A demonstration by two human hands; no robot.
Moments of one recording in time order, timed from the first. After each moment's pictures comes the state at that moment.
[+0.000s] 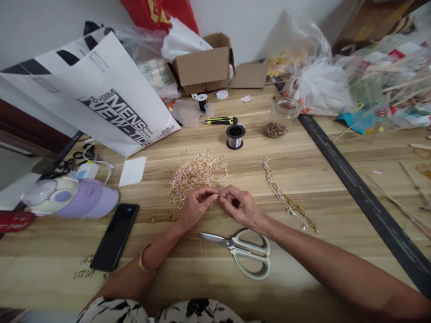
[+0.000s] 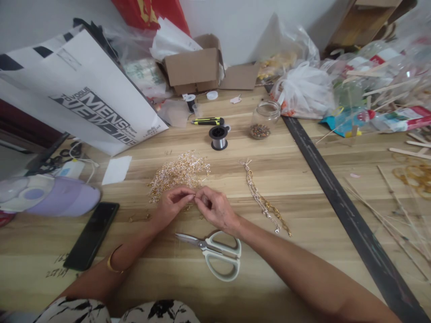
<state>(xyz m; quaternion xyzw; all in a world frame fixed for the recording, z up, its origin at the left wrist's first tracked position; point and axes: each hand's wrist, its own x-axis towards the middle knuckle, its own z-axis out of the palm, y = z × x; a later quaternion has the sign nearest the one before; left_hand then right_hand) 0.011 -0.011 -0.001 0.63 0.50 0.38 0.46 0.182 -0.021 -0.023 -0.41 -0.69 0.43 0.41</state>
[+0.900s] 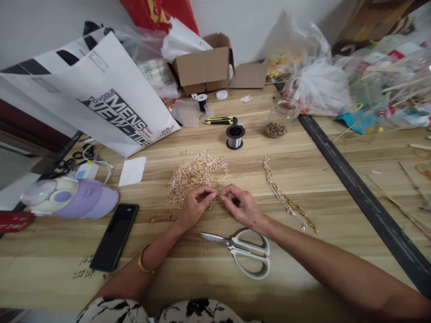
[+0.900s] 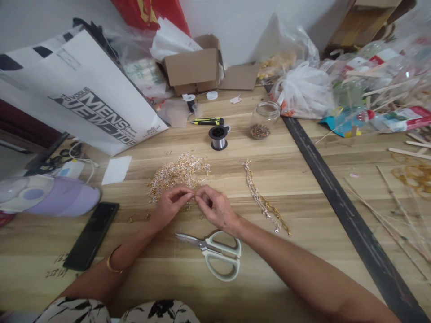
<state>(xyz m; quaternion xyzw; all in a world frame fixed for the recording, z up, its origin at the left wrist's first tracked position) 0.009 -0.011 -0.004 0.66 0.49 0.37 0.42 0.183 -0.020 -0.025 -0.41 -0.69 0.43 0.42</state>
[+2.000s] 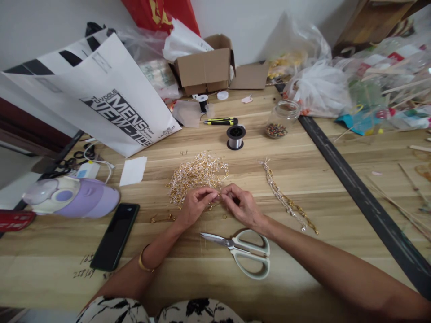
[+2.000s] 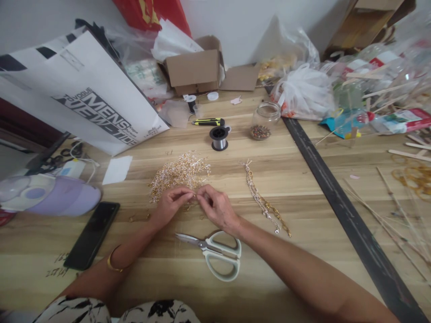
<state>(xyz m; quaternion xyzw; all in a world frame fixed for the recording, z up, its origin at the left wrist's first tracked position) 0.009 -0.008 0.001 0.64 0.48 0.36 0.48 0.183 -0.019 -0.027 -0.42 -0.69 0.41 0.41</state>
